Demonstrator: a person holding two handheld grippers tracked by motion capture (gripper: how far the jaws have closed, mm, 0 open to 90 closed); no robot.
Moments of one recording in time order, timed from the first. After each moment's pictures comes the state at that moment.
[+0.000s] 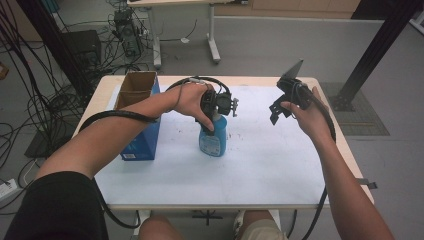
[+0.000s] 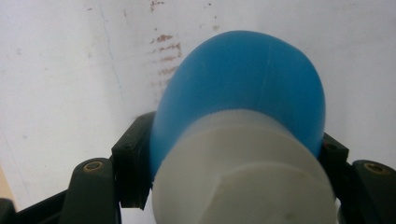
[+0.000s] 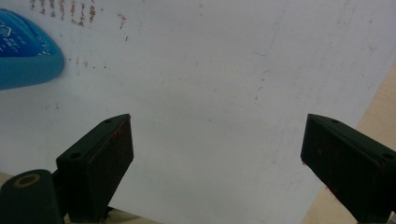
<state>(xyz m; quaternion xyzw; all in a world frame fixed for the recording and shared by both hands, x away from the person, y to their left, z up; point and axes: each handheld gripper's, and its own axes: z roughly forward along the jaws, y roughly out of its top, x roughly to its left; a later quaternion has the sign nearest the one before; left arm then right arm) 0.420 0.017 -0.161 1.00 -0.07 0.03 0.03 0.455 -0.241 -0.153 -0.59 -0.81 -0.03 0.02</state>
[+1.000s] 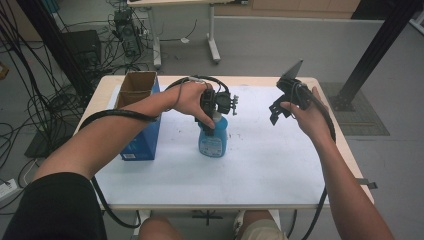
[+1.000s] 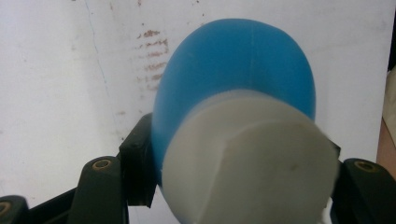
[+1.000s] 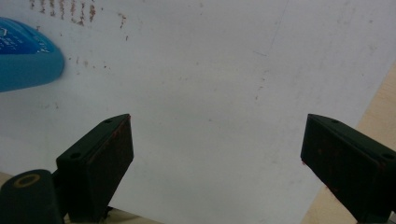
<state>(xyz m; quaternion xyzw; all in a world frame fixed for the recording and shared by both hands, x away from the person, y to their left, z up) 0.429 0.016 -0.157 1.00 -0.05 0.00 0.03 0.455 -0.239 -0.153 -0.59 -0.81 -0.03 0.02</state>
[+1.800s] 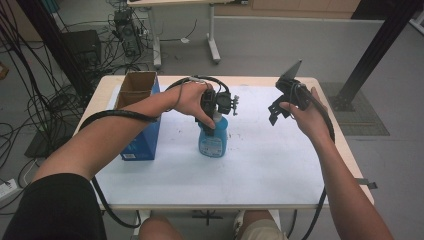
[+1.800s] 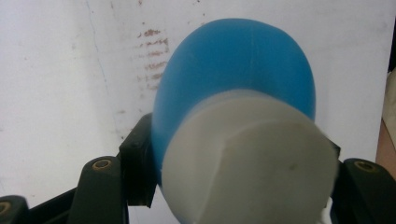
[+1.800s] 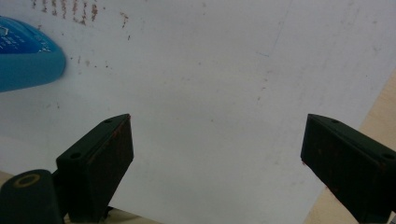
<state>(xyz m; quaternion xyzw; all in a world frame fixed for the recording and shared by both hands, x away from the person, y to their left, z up) 0.428 0.015 -0.157 1.00 -0.05 0.00 0.03 0.455 -0.238 -0.154 -0.59 -0.81 -0.03 0.02</state>
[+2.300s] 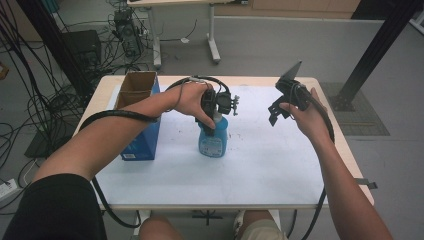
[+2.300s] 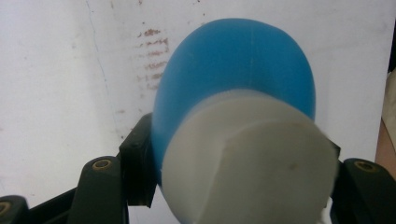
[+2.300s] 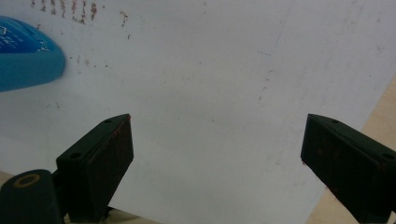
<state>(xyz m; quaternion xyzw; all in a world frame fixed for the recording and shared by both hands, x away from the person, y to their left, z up) 0.427 0.014 -0.157 1.00 -0.05 0.00 0.03 0.455 -0.238 -0.157 -0.59 -0.81 -0.03 0.03</state>
